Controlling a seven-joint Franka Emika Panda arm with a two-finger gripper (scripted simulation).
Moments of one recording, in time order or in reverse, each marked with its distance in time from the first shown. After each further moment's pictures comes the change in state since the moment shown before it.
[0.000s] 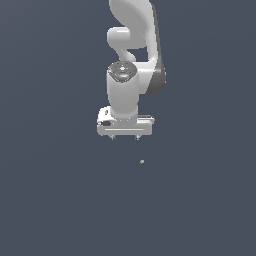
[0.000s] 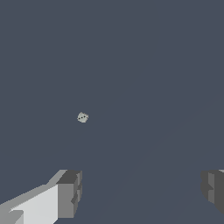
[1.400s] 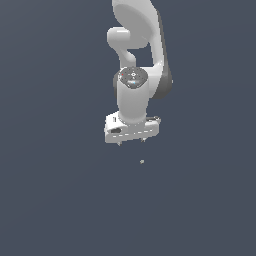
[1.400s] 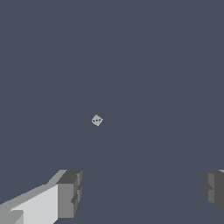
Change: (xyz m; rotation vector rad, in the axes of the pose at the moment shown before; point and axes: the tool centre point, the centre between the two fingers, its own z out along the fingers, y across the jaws) arm 0.013 -0.025 0.010 -0.004 0.011 -0.194
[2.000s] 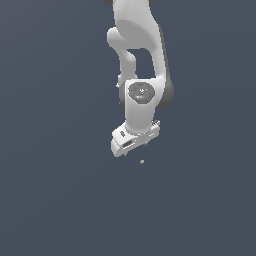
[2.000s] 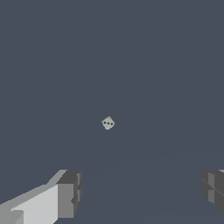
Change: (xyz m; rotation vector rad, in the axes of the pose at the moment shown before) arm 0.013 -0.015 0.035 -0.009 -0.012 -0.337
